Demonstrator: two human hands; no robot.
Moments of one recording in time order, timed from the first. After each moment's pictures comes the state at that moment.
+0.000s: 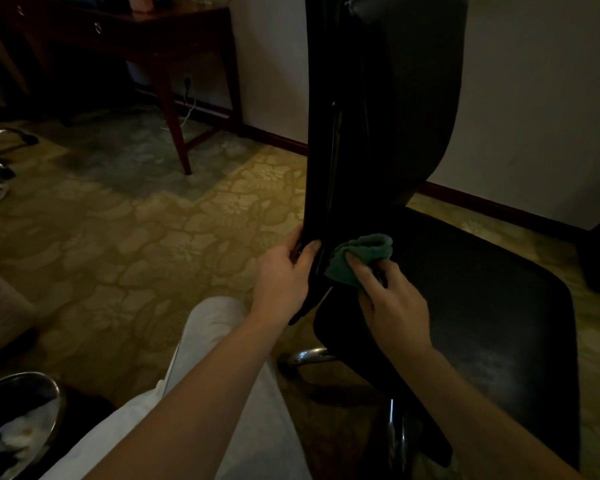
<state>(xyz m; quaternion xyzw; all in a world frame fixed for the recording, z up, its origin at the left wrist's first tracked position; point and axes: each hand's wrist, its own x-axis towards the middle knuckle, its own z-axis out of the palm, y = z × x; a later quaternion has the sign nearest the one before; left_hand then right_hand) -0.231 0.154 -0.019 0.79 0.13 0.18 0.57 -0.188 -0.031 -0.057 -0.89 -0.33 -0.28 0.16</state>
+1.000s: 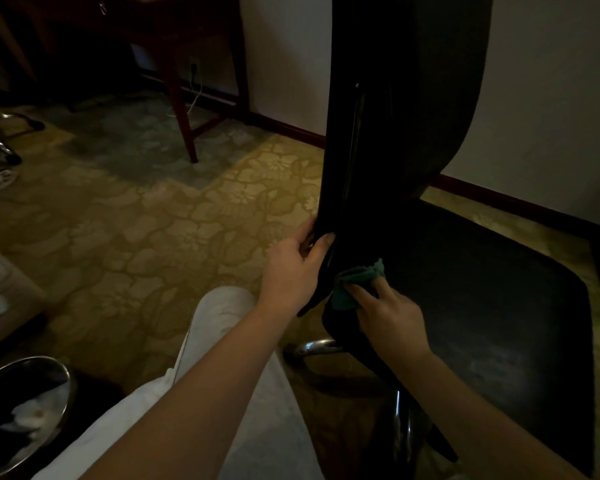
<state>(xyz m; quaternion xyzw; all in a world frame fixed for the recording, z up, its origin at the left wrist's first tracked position) -0.231 0.160 -0.029 0.78 0.10 0.17 0.60 -0.192 -0.024 -0.093 -0.91 -0.35 -0.18 0.13</state>
